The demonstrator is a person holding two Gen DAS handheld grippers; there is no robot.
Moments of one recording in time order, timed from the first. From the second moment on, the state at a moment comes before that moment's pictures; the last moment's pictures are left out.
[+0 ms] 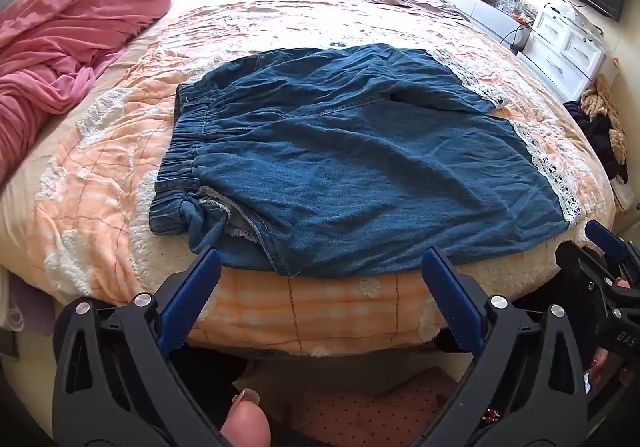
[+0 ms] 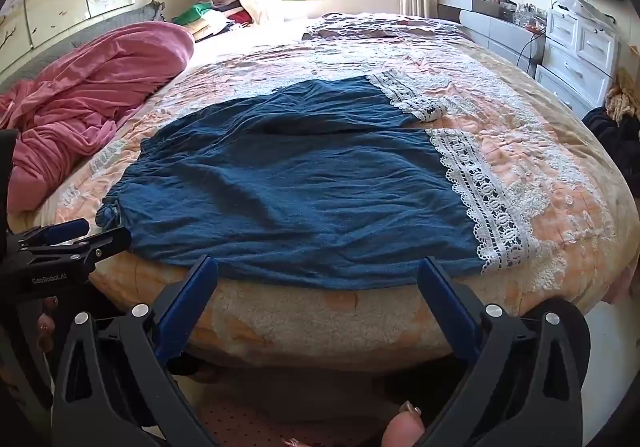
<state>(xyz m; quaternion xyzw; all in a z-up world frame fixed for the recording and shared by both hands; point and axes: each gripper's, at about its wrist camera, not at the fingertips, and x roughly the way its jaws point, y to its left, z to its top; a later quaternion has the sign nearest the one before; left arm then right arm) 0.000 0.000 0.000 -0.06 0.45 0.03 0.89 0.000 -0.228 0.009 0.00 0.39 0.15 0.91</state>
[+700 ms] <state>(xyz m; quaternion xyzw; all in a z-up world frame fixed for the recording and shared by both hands) -0.001 0.000 0.004 -0.06 0.44 0.03 0.89 -0.005 -0.224 0.016 -0.01 0.37 0.16 0.91</state>
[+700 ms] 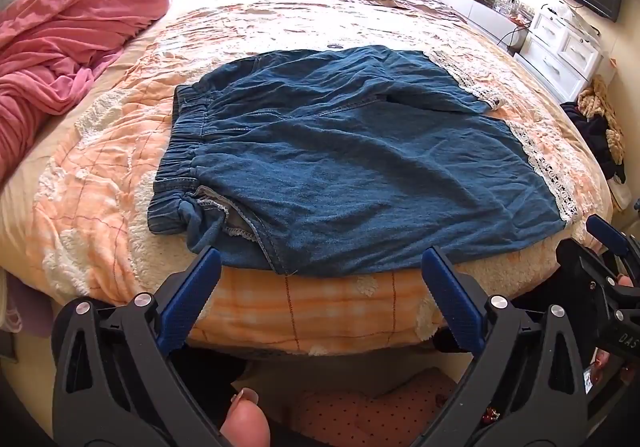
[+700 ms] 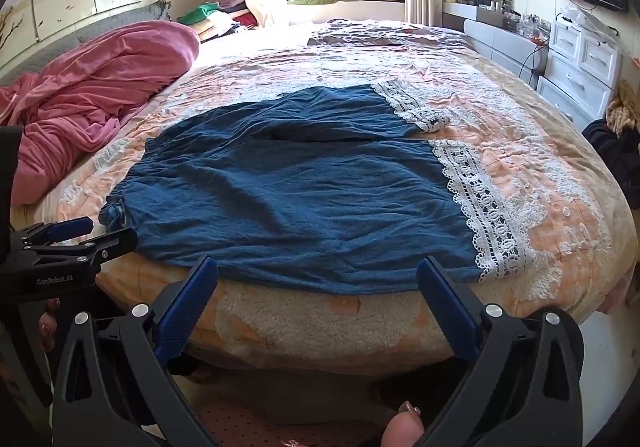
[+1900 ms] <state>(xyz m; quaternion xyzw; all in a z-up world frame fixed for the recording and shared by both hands) -0.004 -0.002 0.006 -0.06 0.44 0.02 0.90 -0.007 -0.222 0.018 -0.02 0.37 0.15 0.92</state>
